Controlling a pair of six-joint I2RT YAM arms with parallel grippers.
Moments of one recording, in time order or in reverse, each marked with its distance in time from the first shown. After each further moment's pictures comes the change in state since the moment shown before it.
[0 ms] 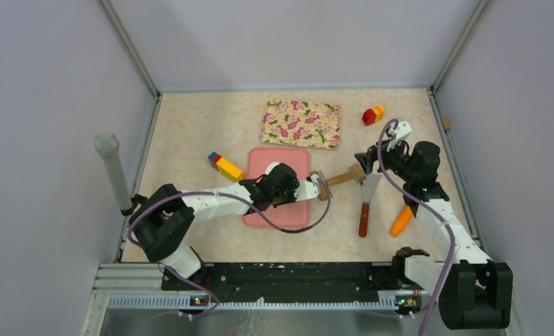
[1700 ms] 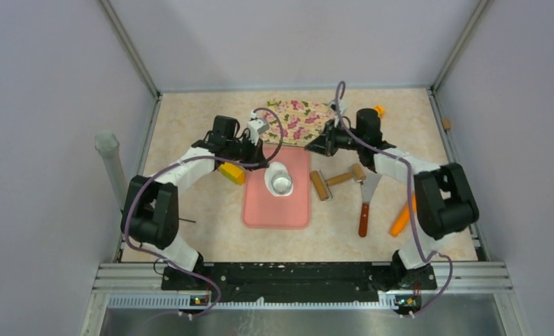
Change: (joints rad) left arm 0.577 -0.005 0.187 -0.135 0.745 -0.396; right arm 0.290 0.604 0.401 0.146 -0.323 0.402
